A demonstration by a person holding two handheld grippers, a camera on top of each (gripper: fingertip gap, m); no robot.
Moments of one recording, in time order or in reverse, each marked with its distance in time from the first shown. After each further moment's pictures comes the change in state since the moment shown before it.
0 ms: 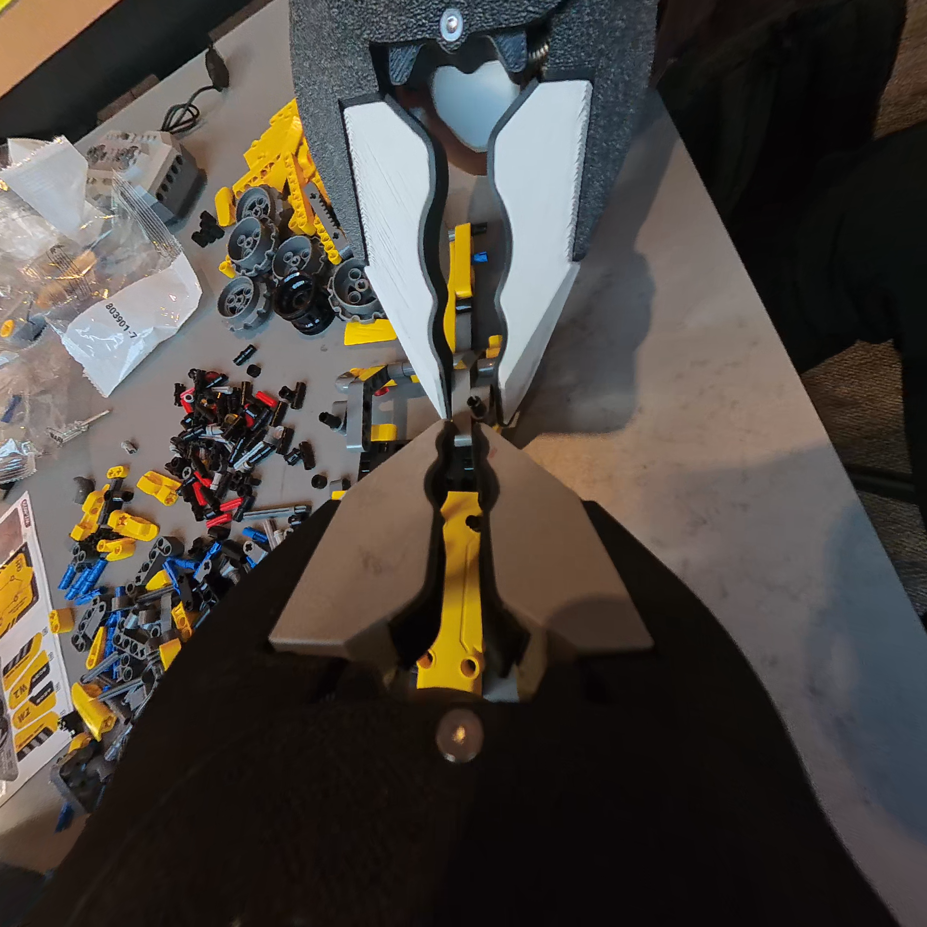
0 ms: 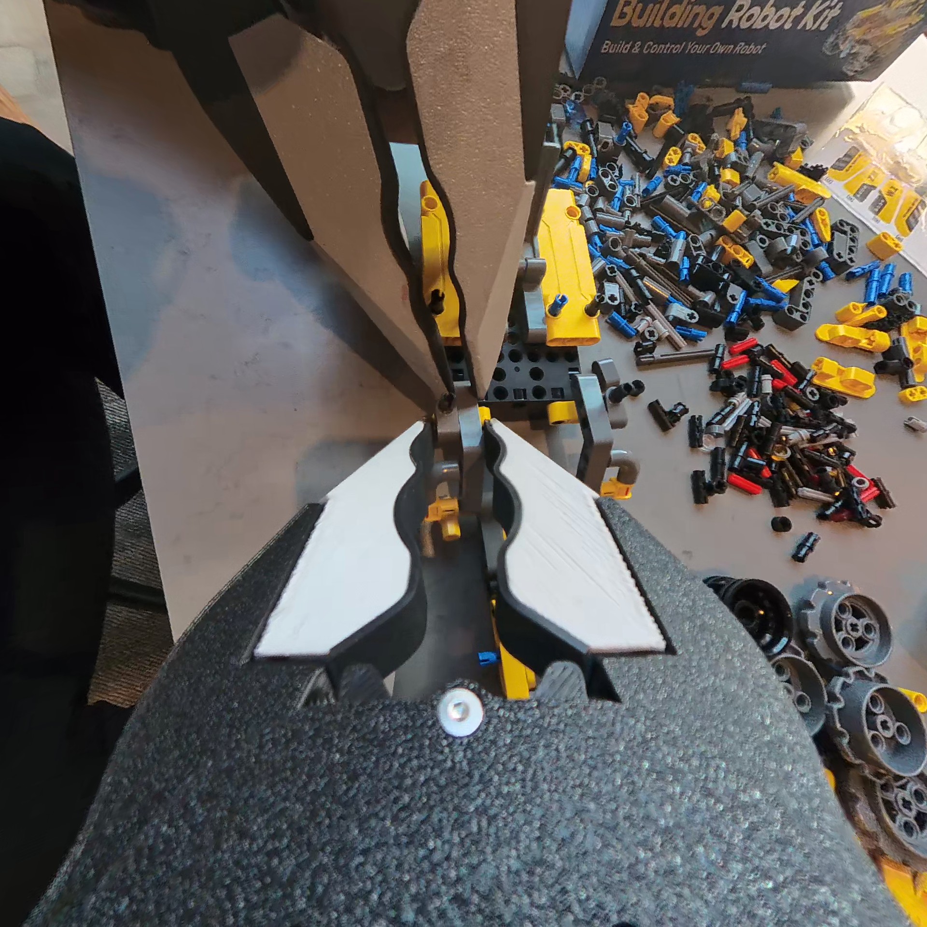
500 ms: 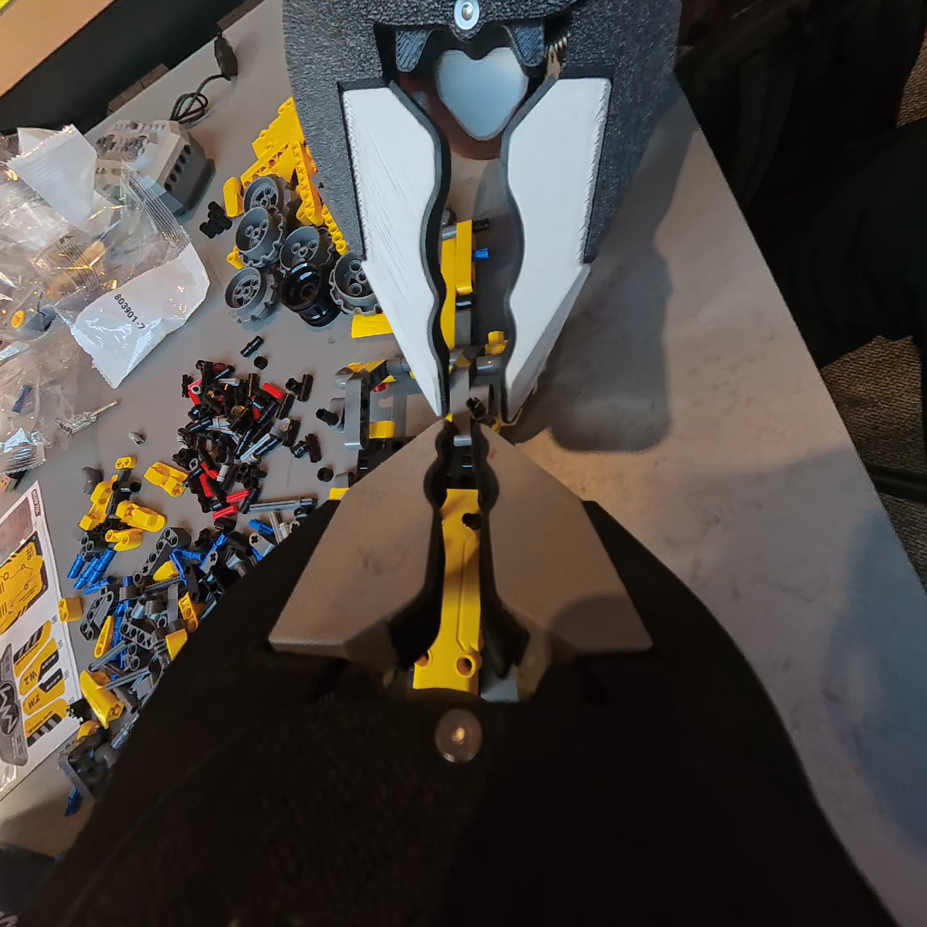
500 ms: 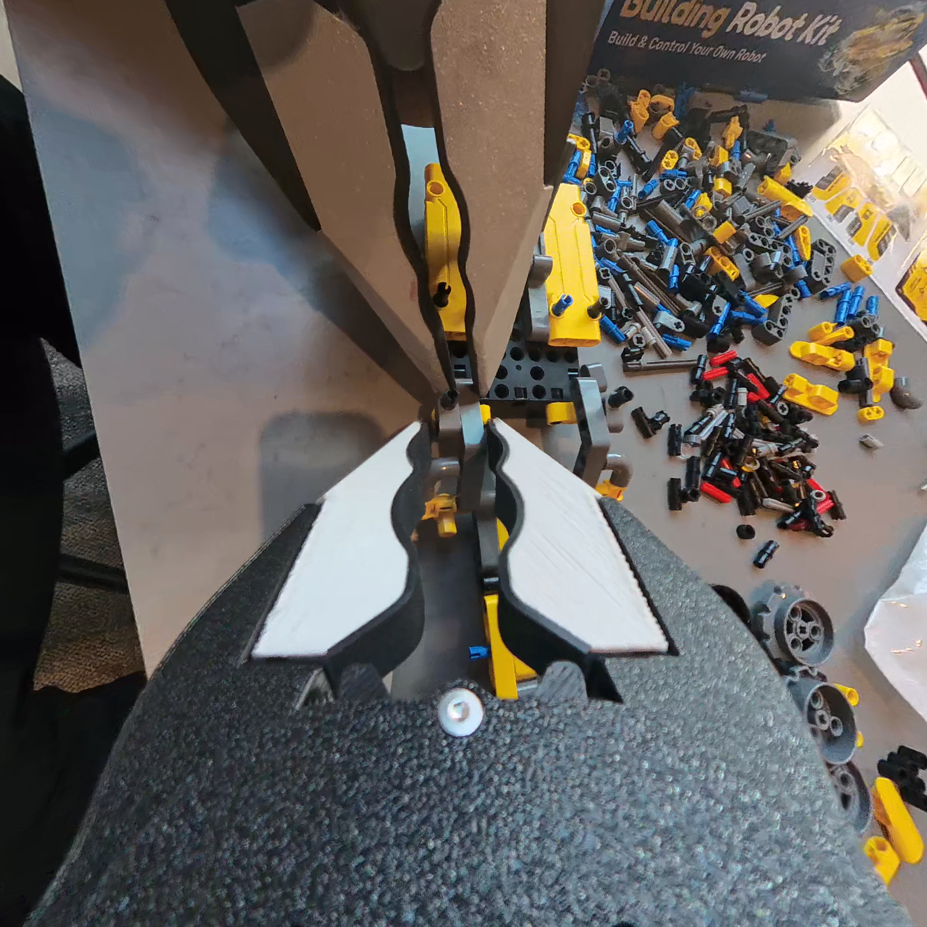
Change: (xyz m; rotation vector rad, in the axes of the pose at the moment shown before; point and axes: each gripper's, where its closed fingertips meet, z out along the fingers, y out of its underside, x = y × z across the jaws) left arm -0.003 0.003 0.001 -0.011 -0.018 -0.002; right arm 0.005 0.001 0.002 -0.054 0.040 -0.086
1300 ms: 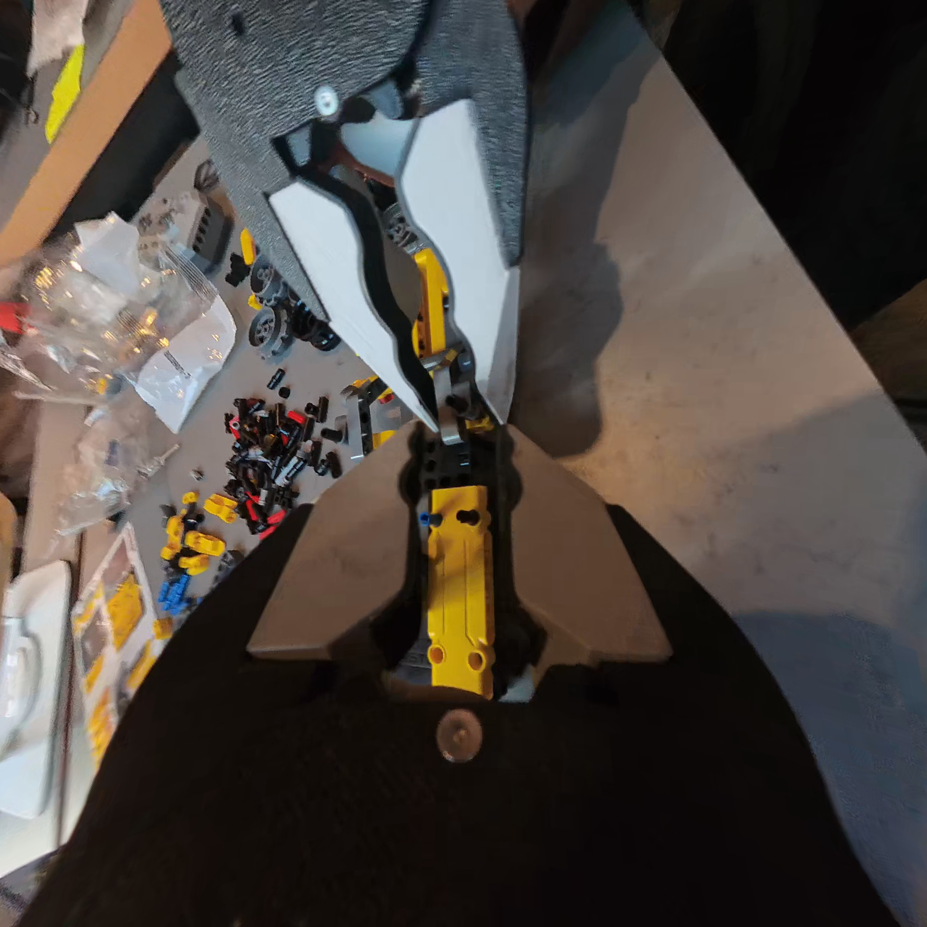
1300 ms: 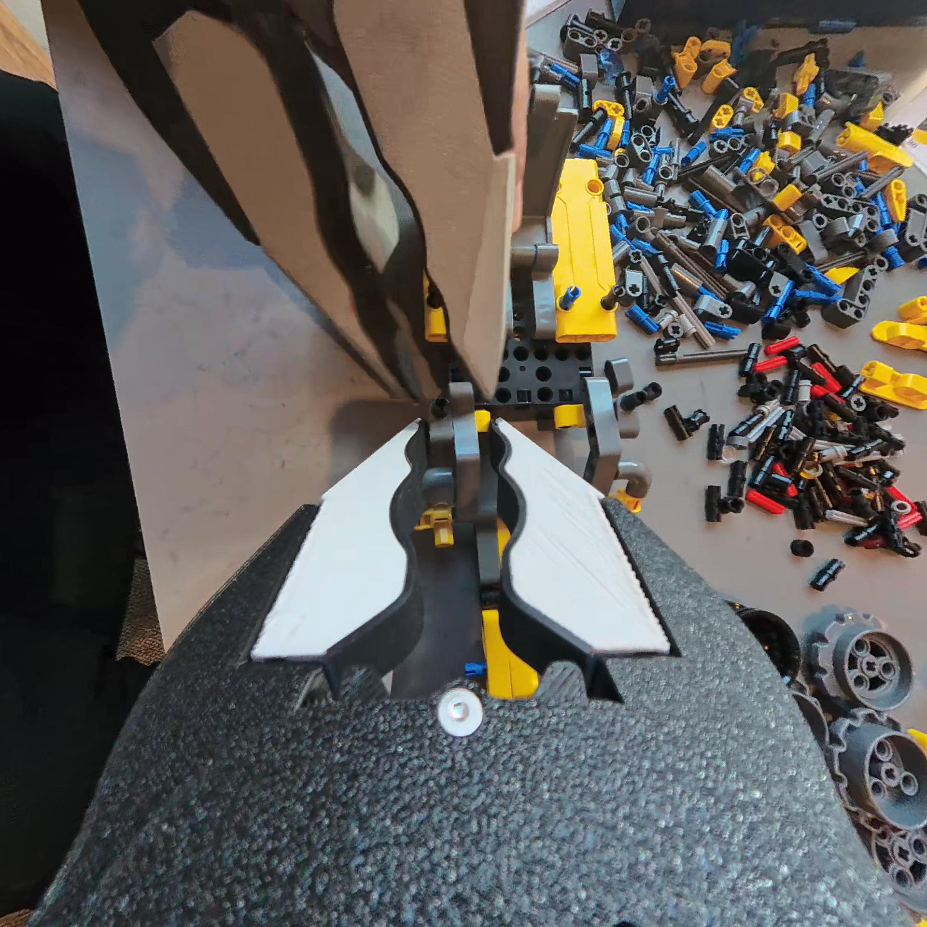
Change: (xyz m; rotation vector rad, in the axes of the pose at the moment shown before) left arm 0.007 -0.001 -0.001 -0.003 -0.060 0.192; right arm -0.003 0.002 0.008 -0.025 -0.122 0.078
